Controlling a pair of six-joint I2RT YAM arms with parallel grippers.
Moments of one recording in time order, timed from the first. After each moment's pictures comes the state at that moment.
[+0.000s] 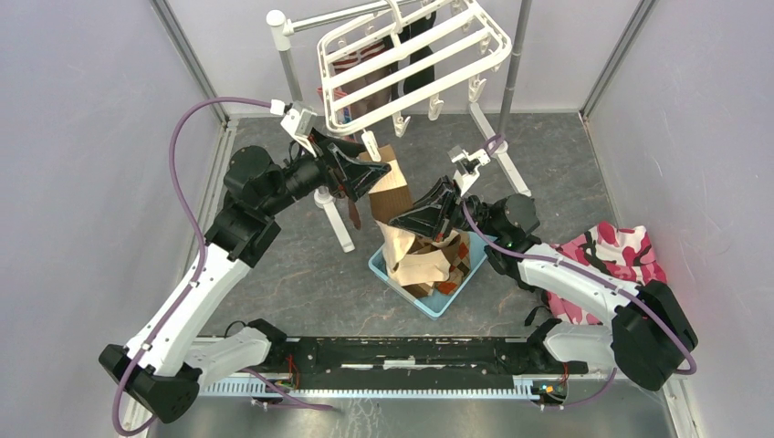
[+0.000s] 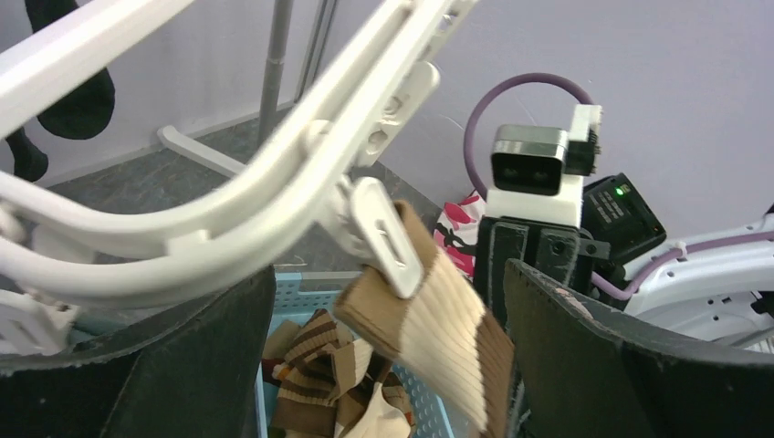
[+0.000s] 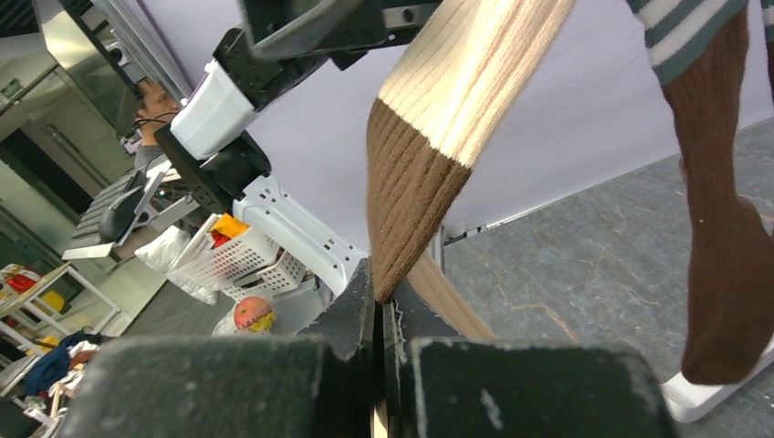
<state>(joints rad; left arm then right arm) -0.53 1.00 1.15 -0.02 0.42 -0.40 0.68 1.22 0.69 0.99 -0.75 0.84</state>
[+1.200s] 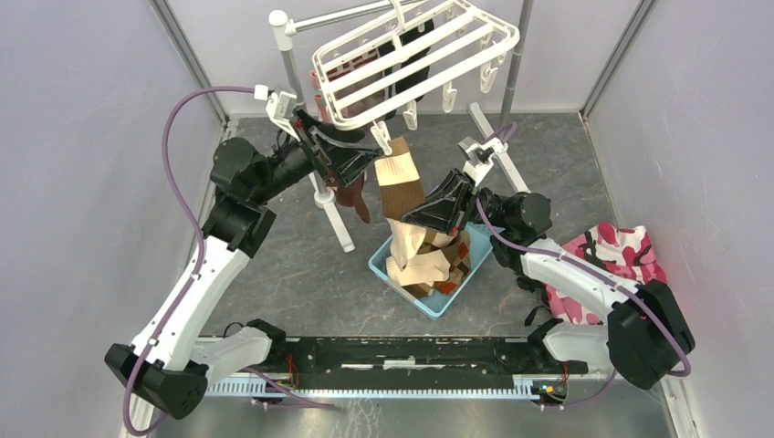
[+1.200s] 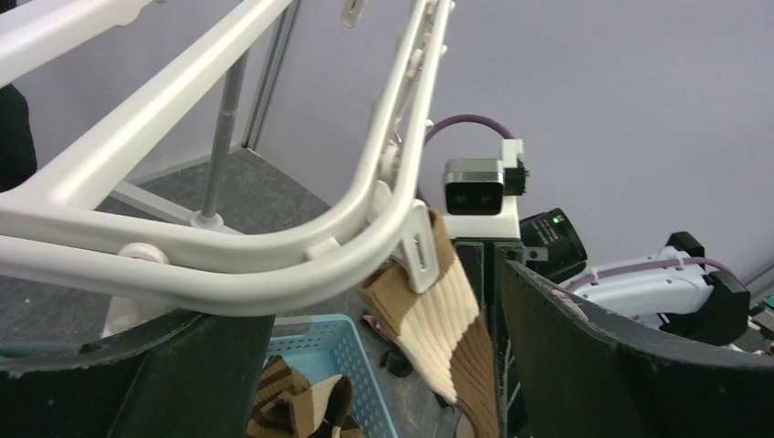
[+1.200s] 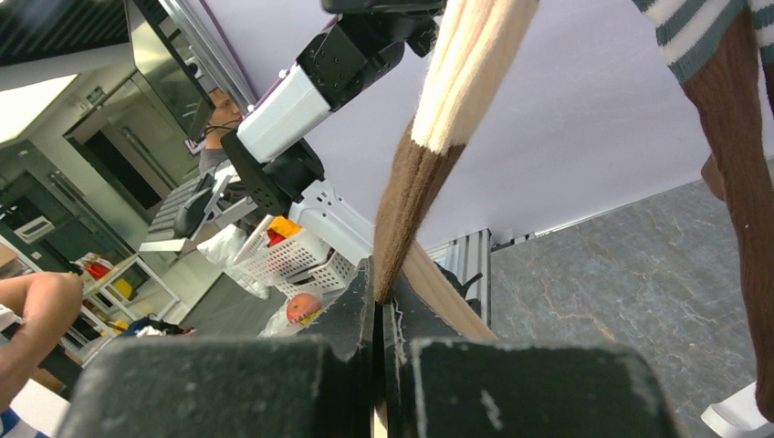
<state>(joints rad) -0.43 1.06 1.19 0.13 0.56 -0.58 0.60 1.23 0.71 1.15 -0.88 1.07</state>
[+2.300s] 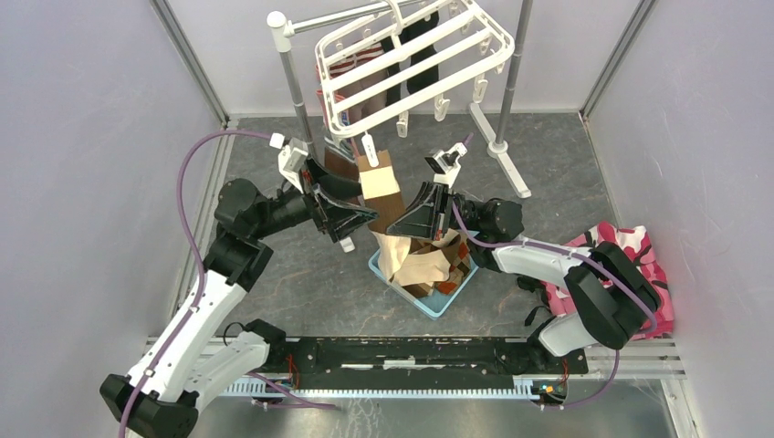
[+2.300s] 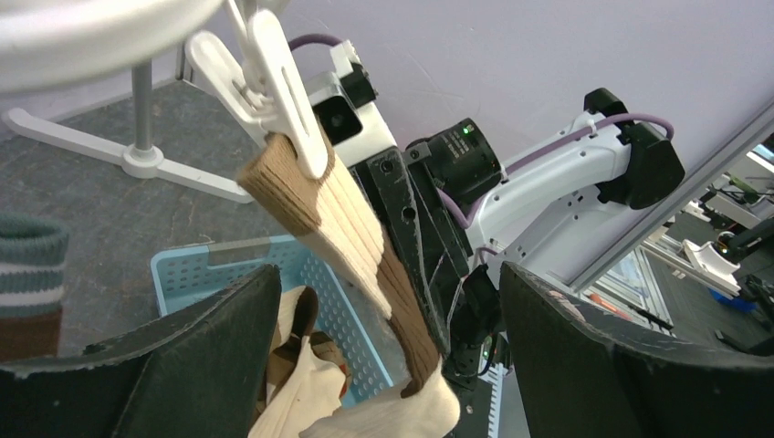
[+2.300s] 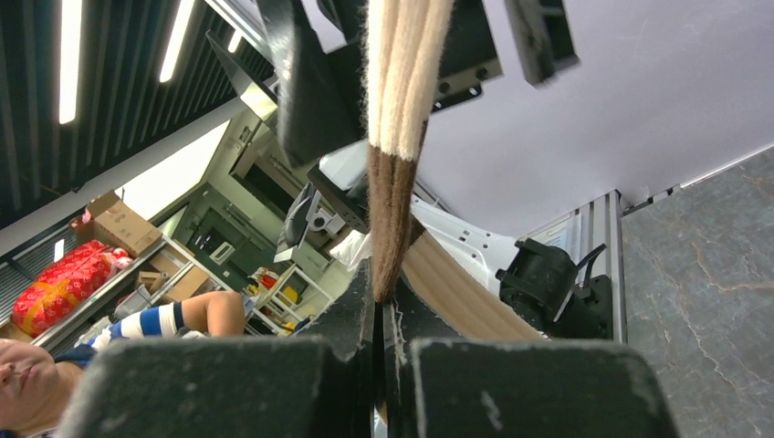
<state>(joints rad) -0.43 0.85 0.92 0.13 0.75 -0.53 0.68 1.48 0.70 1.47 -0.87 1.45</state>
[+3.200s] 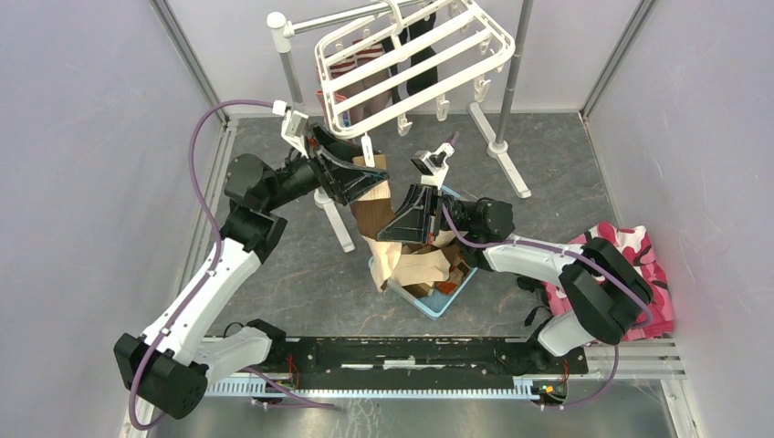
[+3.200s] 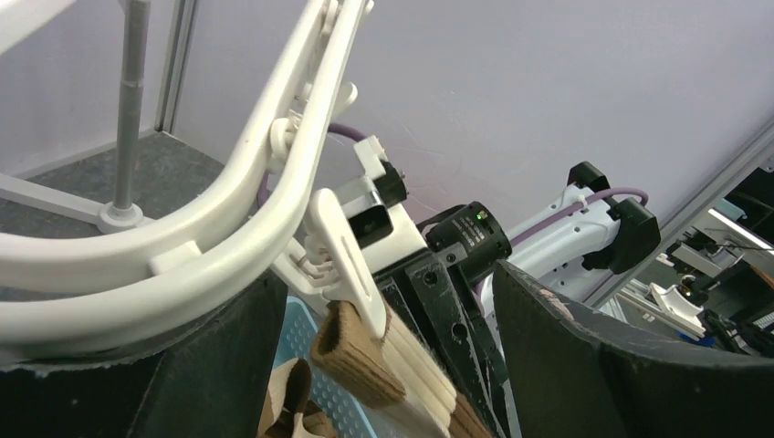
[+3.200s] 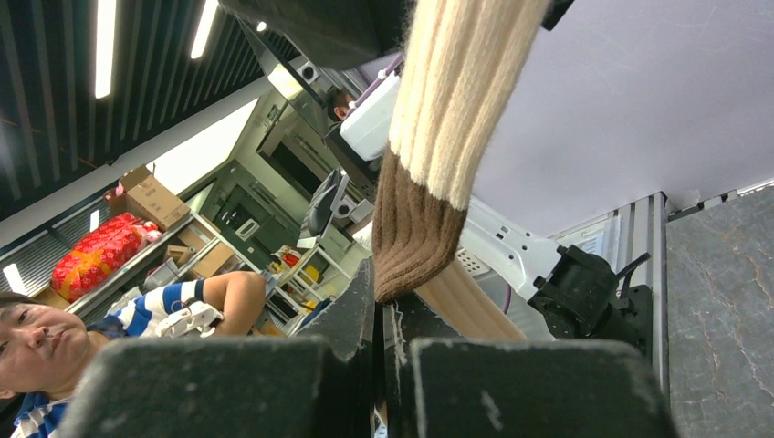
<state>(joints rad) -0.43 1.04 0.99 0.40 0.73 -0.68 0.75 1.51 0.76 1.50 -0.87 1.47</state>
